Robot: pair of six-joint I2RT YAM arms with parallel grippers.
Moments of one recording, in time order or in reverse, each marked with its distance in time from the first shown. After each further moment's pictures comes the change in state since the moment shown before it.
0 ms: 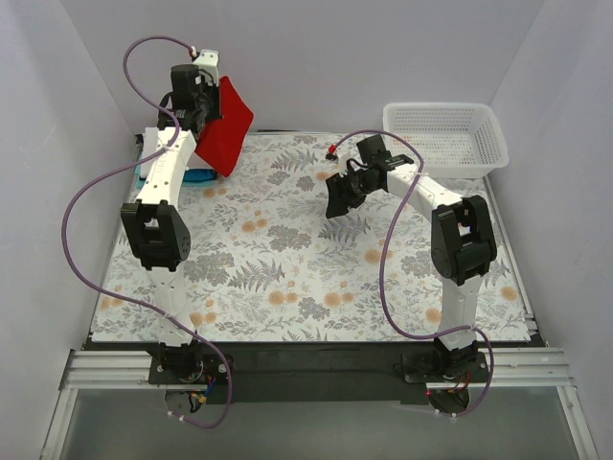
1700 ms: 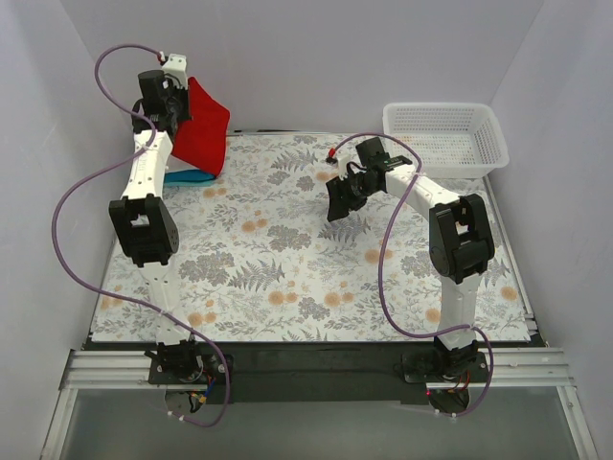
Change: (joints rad) left arm 0.162 0.050 -0.002 0.106 0.066 0.087; right arm 0.000 0.020 -0.001 -0.022 0.025 0.001
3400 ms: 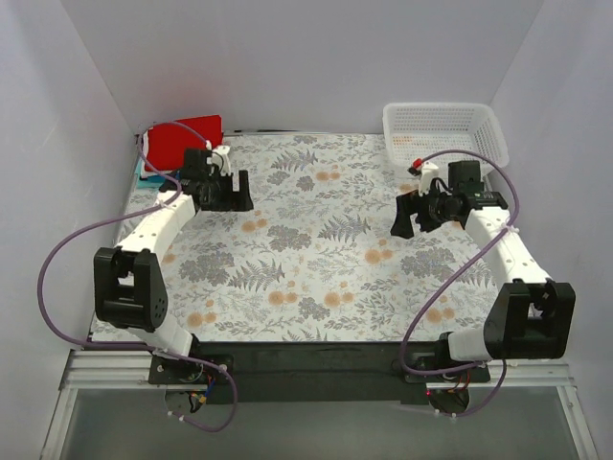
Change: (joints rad) left arm -0.220 -0.604 -0.944 -0.160 0.144 -0.291; right arm -0.364 -0.639 -0.478 -0.064 0.064 -0.088
